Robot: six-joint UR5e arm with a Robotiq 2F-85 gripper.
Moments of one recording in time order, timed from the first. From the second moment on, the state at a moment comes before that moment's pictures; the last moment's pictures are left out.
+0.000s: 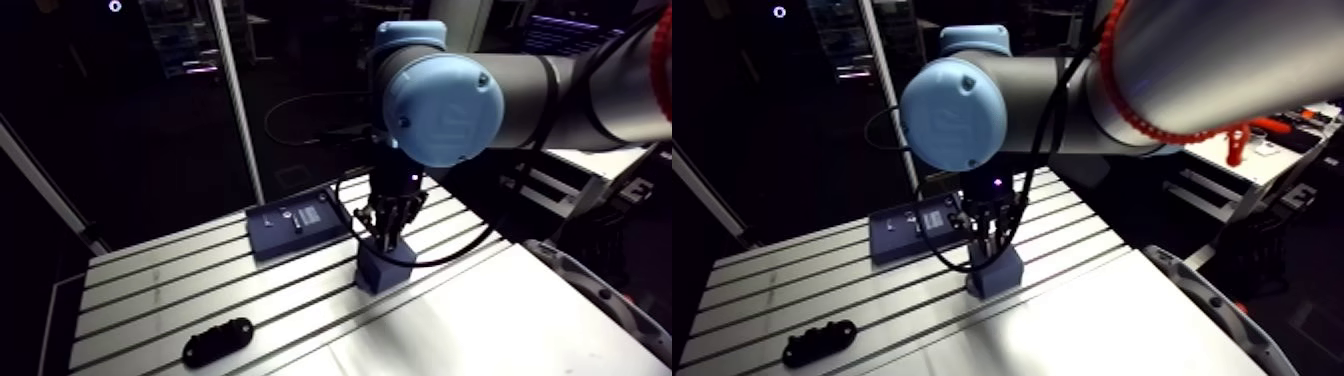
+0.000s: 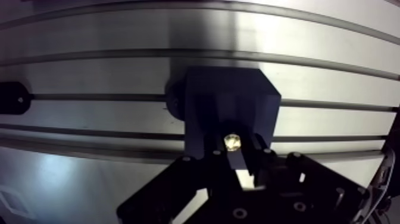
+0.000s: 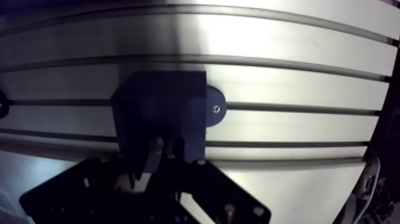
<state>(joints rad) -0.48 -1.35 2.00 -2.11 -1.61 -2.09</state>
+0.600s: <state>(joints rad) -0.48 -1.35 2.00 -2.11 -1.61 -2.09</state>
